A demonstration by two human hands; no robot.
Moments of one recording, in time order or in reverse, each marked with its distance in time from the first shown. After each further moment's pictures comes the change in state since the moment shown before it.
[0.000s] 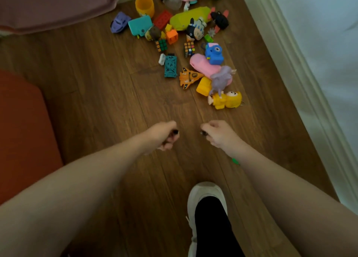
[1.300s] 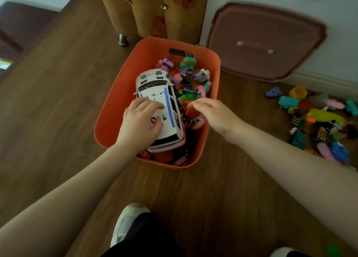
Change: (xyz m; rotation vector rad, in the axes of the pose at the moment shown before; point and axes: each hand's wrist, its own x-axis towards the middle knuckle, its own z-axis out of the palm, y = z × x) left_hand -0.295 -0.217 -0.222 0.411 1.337 0.499; right_hand -0.161 -0.243 0.327 -0.471 -0.404 -0.711
